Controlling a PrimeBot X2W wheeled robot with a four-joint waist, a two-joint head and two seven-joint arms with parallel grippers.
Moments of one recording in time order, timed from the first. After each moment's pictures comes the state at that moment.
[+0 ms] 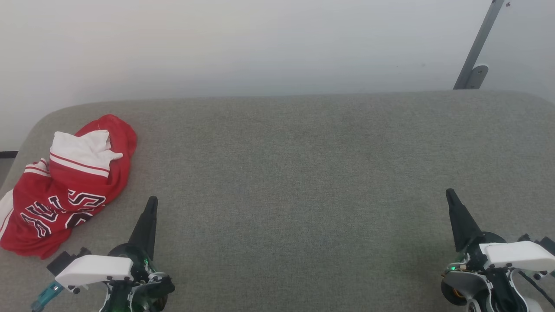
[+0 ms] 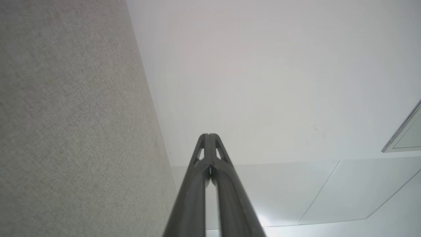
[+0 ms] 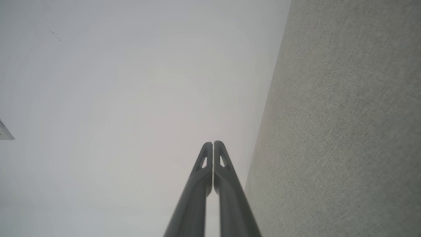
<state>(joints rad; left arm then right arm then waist) -0.10 0.05 0.11 0.25 -1.61 -0.13 0.11 -0.11 -0.05 -0.11 0.24 1.61 0.13 0.11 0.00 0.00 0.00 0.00</state>
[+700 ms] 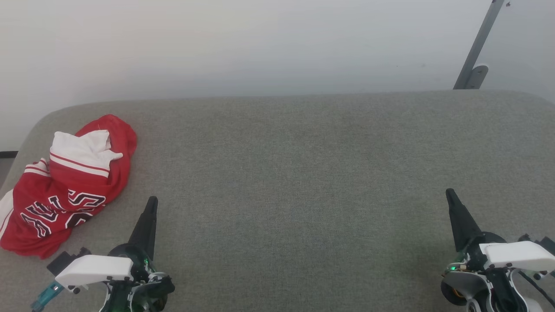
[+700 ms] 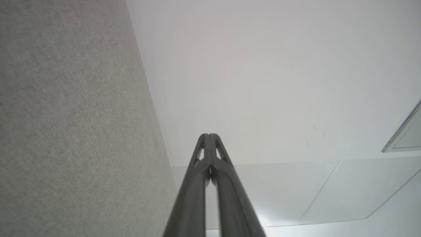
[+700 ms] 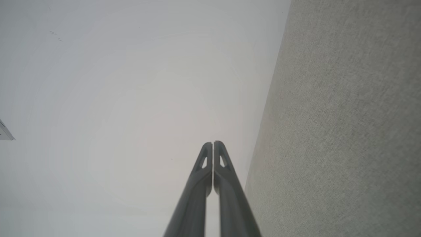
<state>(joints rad) -0.10 0.05 0.11 0.25 -1.61 -0.13 0.11 -0.11 -0.05 -0.11 0.24 1.61 0.13 0.11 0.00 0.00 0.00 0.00</state>
